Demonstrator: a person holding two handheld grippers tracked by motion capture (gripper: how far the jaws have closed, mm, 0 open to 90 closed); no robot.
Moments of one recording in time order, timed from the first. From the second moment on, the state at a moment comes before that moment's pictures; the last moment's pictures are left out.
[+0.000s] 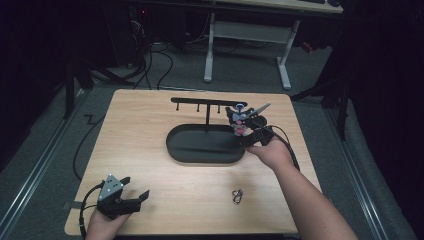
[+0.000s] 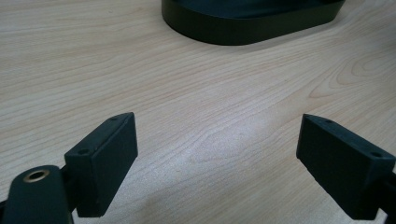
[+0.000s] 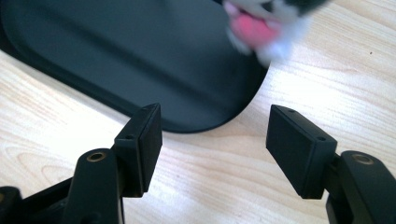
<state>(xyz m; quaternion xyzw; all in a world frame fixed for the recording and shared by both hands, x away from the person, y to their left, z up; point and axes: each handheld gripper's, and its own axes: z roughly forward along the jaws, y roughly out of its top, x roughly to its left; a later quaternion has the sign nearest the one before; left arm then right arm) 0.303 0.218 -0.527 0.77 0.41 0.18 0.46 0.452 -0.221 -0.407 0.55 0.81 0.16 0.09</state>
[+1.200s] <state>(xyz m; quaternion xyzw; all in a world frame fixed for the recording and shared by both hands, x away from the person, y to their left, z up) 0.303 0.213 -0.529 0.78 0.41 0.16 0.45 0.298 -0.263 -0.489 0.53 0.76 0.36 0.13</state>
